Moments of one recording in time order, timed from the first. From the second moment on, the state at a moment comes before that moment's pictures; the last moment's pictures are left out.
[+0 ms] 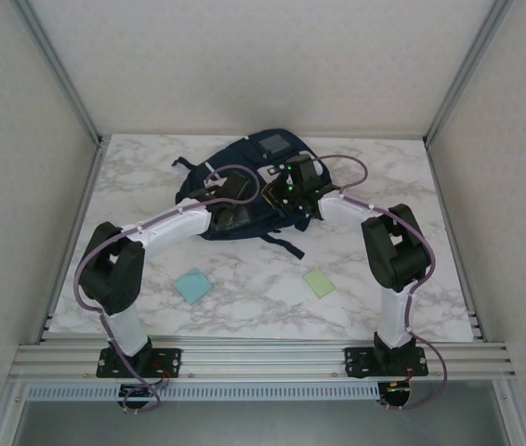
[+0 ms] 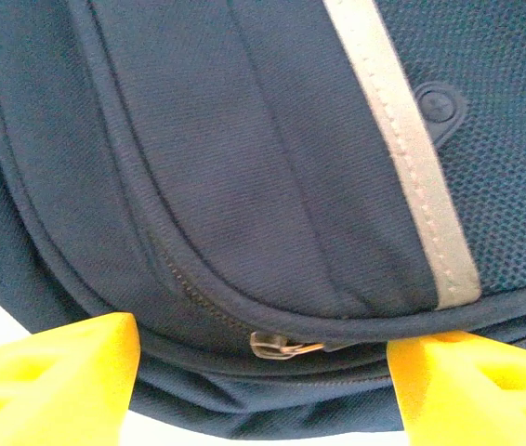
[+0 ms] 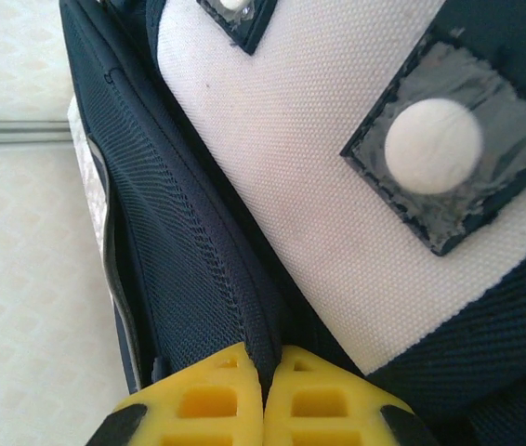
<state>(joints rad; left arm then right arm) -0.67 1.79 1.32 -0.61 -0.31 -0.90 0.53 1.95 1.32 -0.04 -0.34 1.15</state>
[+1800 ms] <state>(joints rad) -0.49 1.61 1.16 -0.55 -0.05 -0.55 0.47 1.87 1.27 -0.08 -0.49 0.98</state>
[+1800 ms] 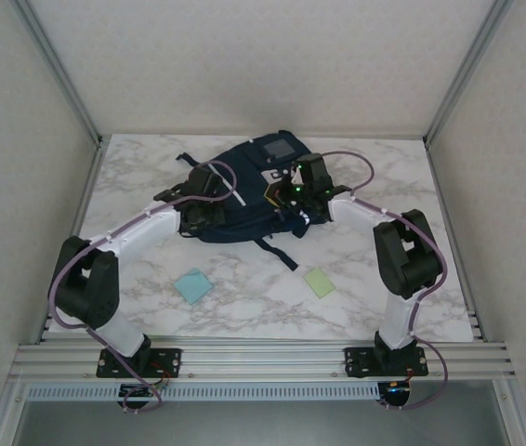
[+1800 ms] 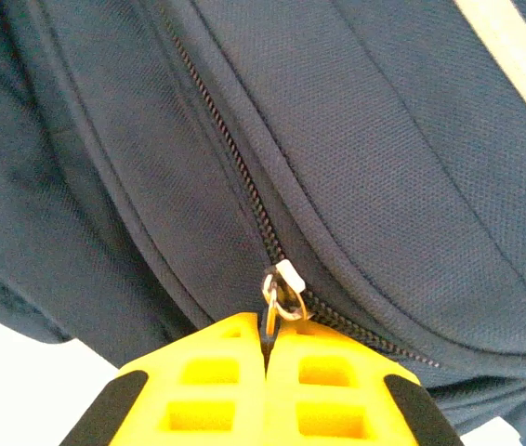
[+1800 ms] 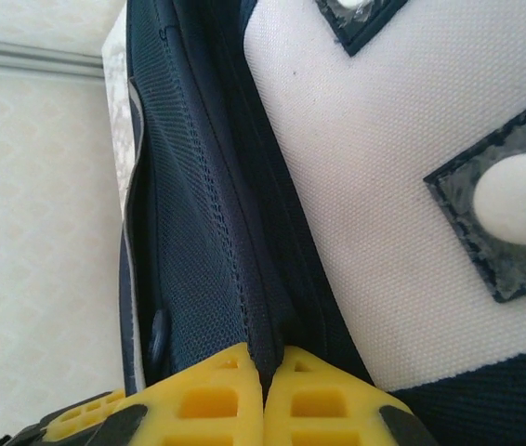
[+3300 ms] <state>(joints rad) -0.82 1.86 1.47 -0.60 0.17 -0.42 0.39 1.66 1.03 -0.18 -0.49 1.06</state>
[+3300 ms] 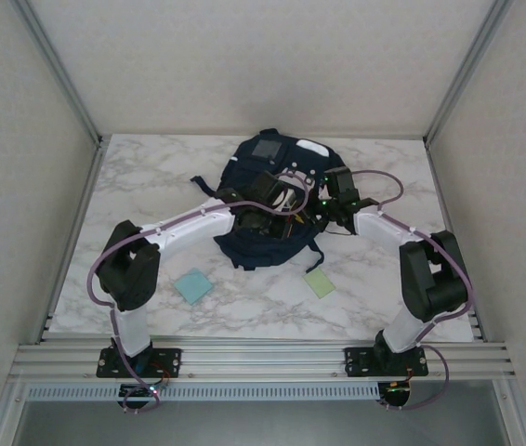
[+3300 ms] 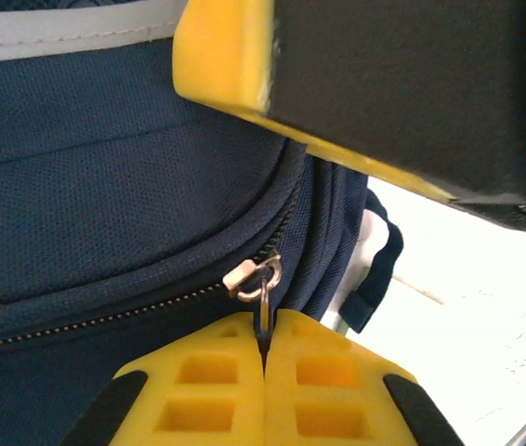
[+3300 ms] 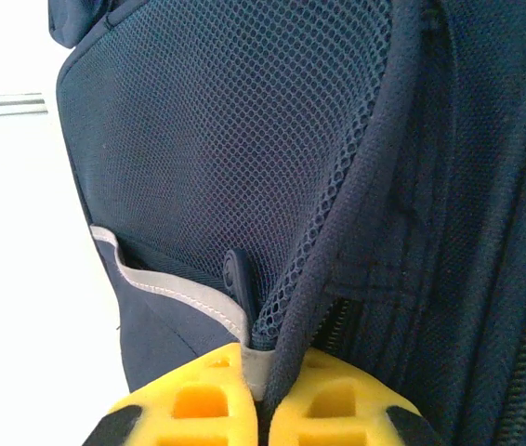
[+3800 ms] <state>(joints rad) -0.55 1.78 1.36 -0.72 -0.08 -0.42 0.38 1.63 1.12 -0.34 -0.42 0.79</state>
